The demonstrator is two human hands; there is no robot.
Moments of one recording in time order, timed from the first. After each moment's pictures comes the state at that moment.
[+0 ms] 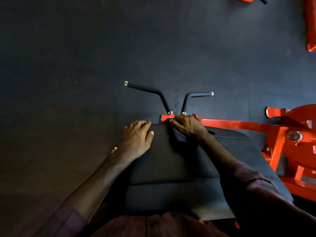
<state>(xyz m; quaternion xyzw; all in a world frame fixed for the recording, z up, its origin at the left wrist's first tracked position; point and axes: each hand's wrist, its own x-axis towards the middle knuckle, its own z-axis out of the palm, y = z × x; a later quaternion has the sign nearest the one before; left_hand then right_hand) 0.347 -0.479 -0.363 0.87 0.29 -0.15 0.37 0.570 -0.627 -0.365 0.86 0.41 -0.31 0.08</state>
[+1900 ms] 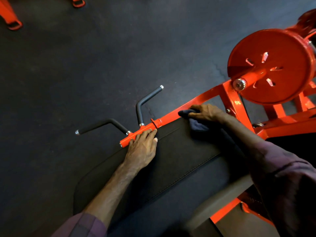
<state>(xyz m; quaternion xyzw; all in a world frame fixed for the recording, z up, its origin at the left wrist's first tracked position) 0.527 -0.617 -0.378 0.94 0.04 -0.19 0.28 0.732 -0.888 -0.347 0.91 0.16 -0.37 -0.08</state>
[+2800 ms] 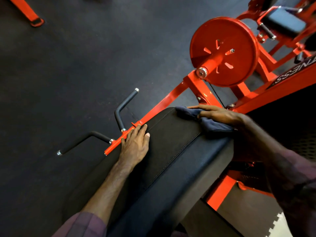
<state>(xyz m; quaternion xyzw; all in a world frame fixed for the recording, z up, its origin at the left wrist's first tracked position) 0.550 -0.663 -0.368 0.93 0.04 -0.21 0.29 0.665 -1.012 -0.286 0.84 0.07 -0.40 -0.36</state>
